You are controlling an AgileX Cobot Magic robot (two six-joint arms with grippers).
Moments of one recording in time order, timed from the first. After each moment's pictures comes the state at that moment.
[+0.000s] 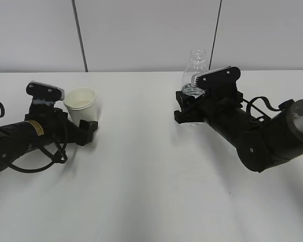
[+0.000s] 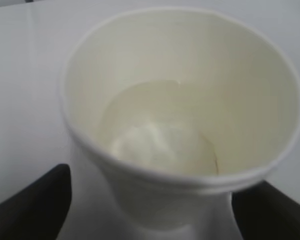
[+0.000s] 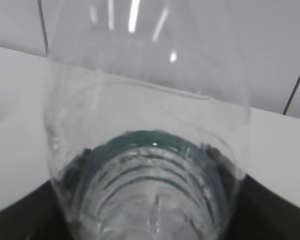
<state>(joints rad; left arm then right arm) -0.22 2.11 -0.83 0.30 -0.73 -0.14 0.38 2.08 -0.89 0.13 -0.91 -0.15</state>
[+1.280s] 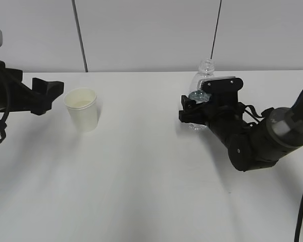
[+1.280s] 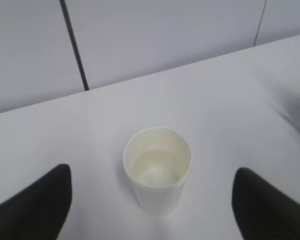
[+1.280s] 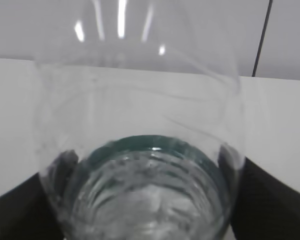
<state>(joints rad) -0.25 1.40 -0.60 0.29 -0.35 -0.15 0.35 2.23 -0.99 0.24 -0.95 -0.10</state>
